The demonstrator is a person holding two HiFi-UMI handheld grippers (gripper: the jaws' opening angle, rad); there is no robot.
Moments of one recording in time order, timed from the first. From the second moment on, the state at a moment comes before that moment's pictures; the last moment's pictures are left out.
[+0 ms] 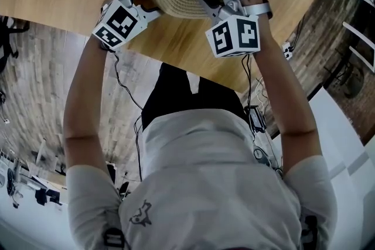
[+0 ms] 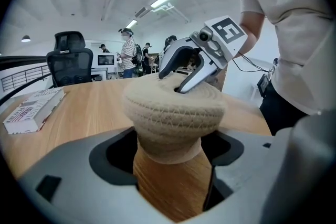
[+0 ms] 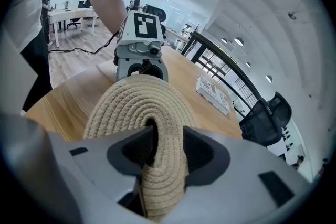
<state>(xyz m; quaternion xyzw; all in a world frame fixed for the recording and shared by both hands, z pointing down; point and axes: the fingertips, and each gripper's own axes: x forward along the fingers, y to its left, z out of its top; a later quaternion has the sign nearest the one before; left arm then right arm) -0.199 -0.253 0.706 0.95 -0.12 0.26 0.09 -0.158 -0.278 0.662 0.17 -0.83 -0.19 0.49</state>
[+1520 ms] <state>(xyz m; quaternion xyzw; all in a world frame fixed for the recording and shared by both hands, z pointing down) -0.200 -0.254 0.706 0.95 -0.13 0.25 0.11 -0.150 -0.269 0.642 0.23 -0.84 -0.25 0.43</state>
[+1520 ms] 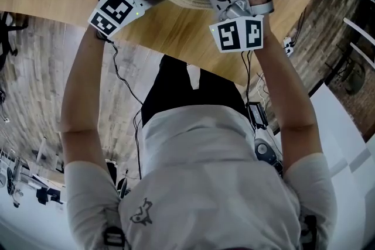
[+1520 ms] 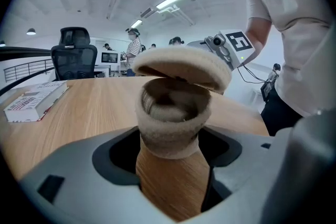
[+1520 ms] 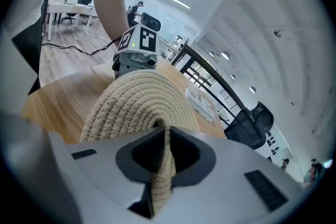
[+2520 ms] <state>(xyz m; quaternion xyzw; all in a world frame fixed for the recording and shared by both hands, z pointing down) -0.216 -0.194 0.553 0.93 -0.30 0.12 0.15 -0.084 -0.210 0.532 0.35 -0.89 -0.04 0.31</state>
